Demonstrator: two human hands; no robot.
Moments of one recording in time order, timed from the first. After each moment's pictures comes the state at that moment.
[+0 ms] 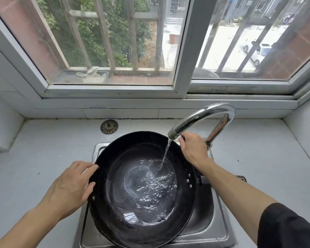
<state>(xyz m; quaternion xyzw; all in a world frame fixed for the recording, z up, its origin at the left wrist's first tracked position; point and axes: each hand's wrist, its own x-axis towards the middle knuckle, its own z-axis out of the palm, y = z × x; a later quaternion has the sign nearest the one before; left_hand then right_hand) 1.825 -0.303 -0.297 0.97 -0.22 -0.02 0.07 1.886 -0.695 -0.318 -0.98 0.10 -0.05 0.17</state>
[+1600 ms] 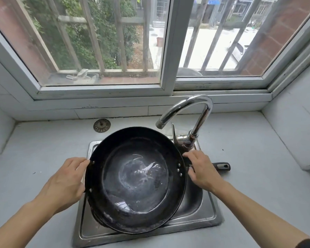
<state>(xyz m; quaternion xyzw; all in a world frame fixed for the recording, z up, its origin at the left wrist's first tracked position) 1.815 -0.295 -0.291 0.97 -0.23 -0.04 0.07 1.758 -0.738 -0.325 -0.98 -0.05 -0.02 0.18</state>
